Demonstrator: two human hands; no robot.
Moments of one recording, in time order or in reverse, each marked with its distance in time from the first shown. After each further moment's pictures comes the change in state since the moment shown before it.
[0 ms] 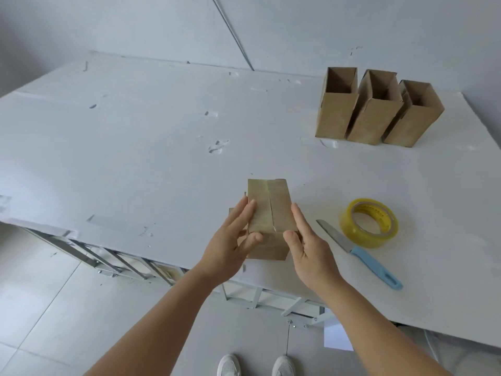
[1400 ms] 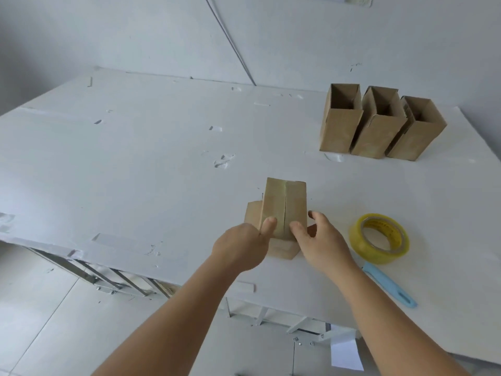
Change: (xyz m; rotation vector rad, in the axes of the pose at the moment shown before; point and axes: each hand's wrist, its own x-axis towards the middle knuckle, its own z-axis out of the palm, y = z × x) left_hand 0.041 0.040 -0.015 0.580 -0.192 -0.403; right_hand 0.047 -0.020 -0.010 -0.092 0.047 0.219
